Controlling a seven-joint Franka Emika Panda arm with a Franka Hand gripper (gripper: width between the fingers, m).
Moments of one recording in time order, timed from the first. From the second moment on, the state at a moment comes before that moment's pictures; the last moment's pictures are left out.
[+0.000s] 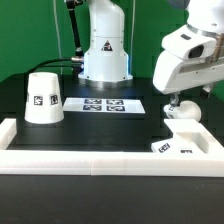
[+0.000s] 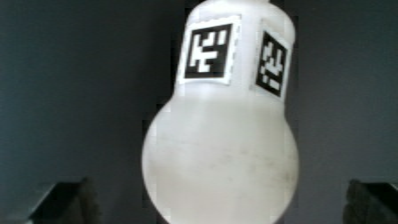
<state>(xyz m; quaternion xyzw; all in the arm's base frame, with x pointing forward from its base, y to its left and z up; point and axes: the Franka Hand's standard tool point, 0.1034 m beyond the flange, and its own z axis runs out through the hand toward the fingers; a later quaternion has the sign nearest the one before) 0.454 0.153 0.056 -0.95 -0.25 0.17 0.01</state>
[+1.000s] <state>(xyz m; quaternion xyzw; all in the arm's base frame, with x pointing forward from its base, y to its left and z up) 0.447 0.151 0.052 -0.90 -0.25 0.36 -0.04</state>
